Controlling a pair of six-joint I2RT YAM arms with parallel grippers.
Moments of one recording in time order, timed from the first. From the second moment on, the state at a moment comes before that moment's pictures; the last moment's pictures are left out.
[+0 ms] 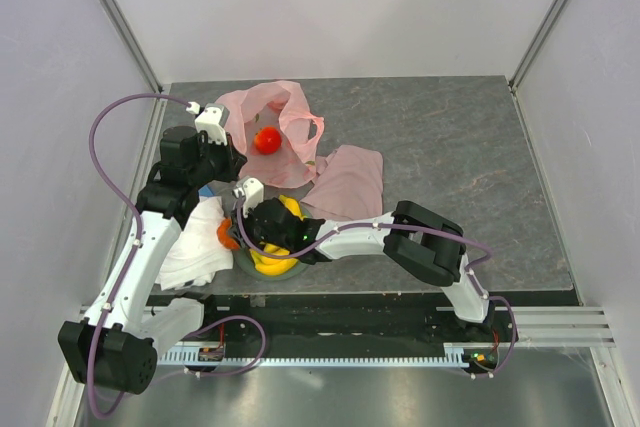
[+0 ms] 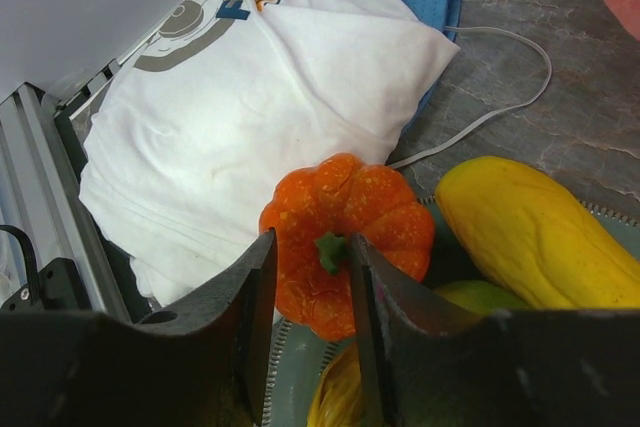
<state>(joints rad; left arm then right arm) -0.16 1.02 0.95 -0.40 0.24 -0.09 1.21 2.10 1.34 0.43 0.14 0.40</state>
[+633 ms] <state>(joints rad) -0.16 1.02 0.95 -0.40 0.24 -0.09 1.21 2.10 1.35 0.43 0.16 0.39</state>
